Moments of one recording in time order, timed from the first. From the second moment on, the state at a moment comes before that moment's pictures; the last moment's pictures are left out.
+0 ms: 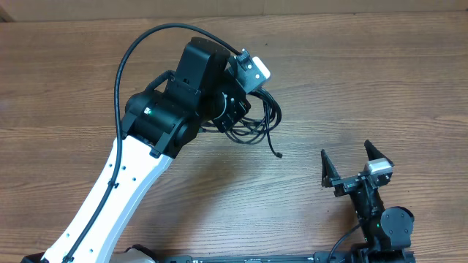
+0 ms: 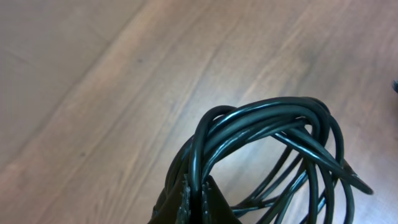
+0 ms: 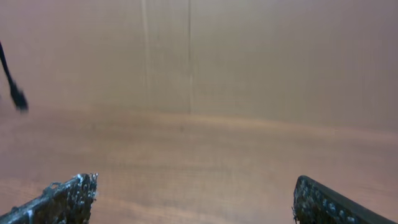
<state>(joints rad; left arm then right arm) -0.56 1.48 1.68 -1.01 0.13 0.38 0.07 0.01 0.02 0.03 -0.15 0.01</state>
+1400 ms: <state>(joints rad) -0.56 1.48 1.68 -0.99 0.62 0.79 0.07 0.53 0.96 -0.79 -0.71 0.23</state>
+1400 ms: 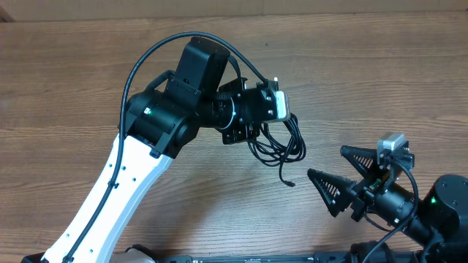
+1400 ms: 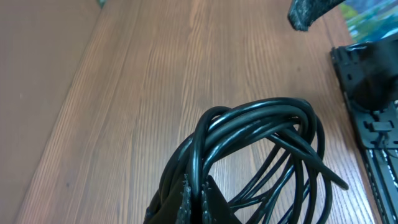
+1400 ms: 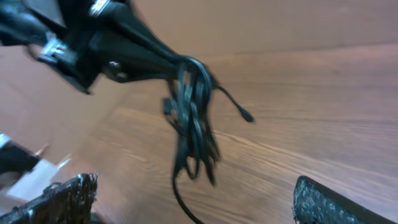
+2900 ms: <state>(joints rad) -0.56 1.48 1.68 -0.97 1.01 1.31 0.07 0.57 0.96 -0.76 -0.66 0.25</state>
